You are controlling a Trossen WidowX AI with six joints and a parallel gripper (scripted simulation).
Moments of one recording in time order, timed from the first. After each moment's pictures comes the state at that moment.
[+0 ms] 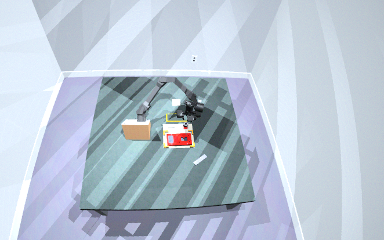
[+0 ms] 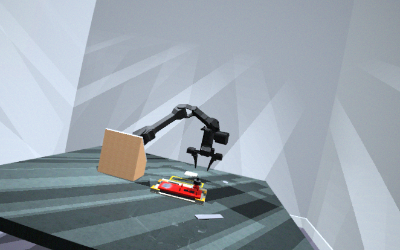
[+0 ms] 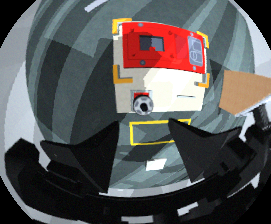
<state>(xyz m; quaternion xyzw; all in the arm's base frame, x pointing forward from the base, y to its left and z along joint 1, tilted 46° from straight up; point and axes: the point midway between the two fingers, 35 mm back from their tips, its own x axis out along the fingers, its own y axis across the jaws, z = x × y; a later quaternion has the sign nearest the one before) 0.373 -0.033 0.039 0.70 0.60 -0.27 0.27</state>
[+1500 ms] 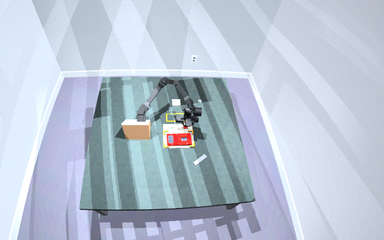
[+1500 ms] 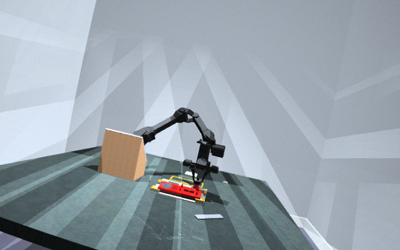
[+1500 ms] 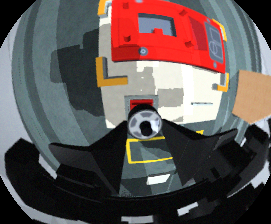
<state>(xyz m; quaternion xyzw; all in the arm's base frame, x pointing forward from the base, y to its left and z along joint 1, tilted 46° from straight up) 0.375 0.018 -0.009 0.70 0.61 -0.27 0.26</state>
